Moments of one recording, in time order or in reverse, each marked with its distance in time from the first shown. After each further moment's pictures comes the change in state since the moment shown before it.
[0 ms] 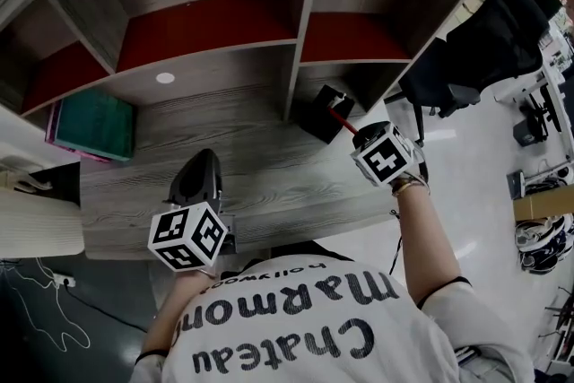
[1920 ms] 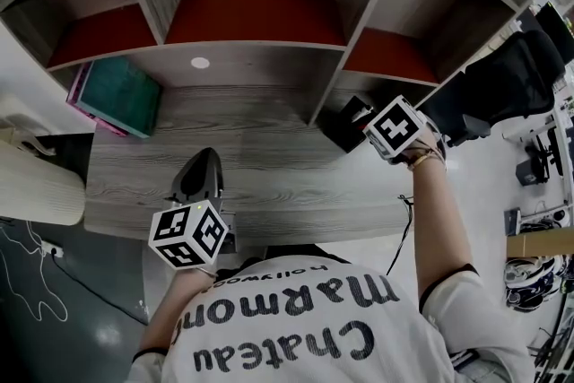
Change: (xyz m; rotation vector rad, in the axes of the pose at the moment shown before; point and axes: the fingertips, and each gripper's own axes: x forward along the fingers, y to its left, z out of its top) left arm -0.038 0.045 0.006 -0.057 -0.066 0.104; right arm -0.007 -0.023 0.072 -0.180 0.104 -0.024
